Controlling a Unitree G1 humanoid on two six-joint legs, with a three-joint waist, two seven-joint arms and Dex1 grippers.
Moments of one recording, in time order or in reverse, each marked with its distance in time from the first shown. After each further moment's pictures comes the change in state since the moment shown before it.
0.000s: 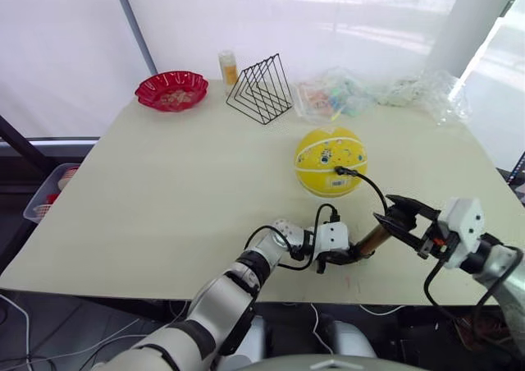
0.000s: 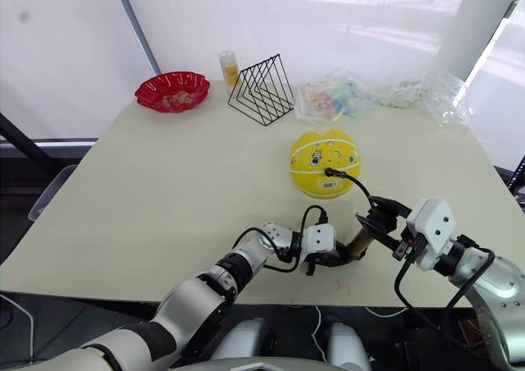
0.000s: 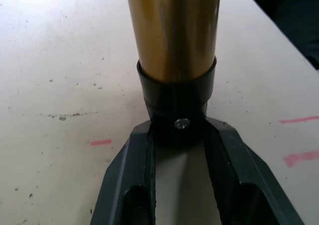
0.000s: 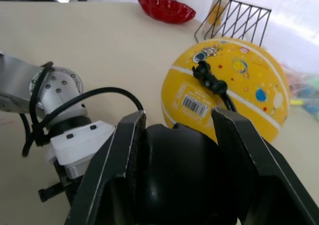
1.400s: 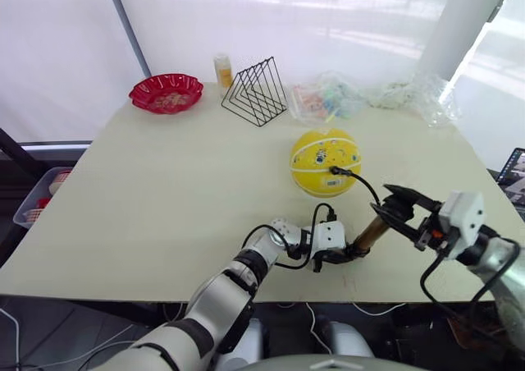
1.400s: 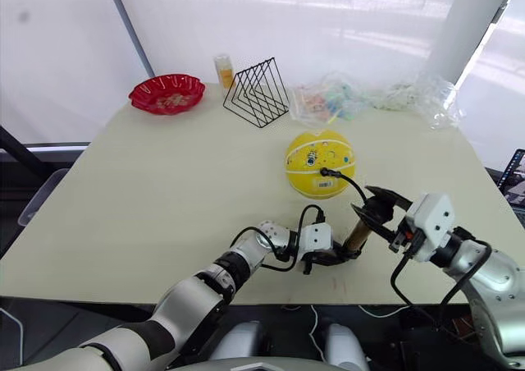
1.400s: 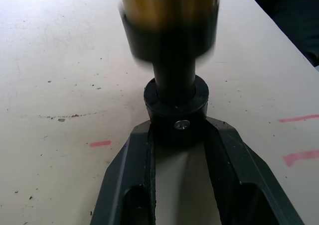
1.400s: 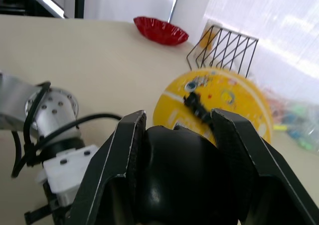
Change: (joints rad) left arm -0.010 0.013 -0.002 0.011 0.001 0.010 -0.001; right arm -0.055 0.016 0.042 0.055 -0.002 -0.052 -0.019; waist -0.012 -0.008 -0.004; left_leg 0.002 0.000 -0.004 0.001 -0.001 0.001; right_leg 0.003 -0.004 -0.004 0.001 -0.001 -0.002
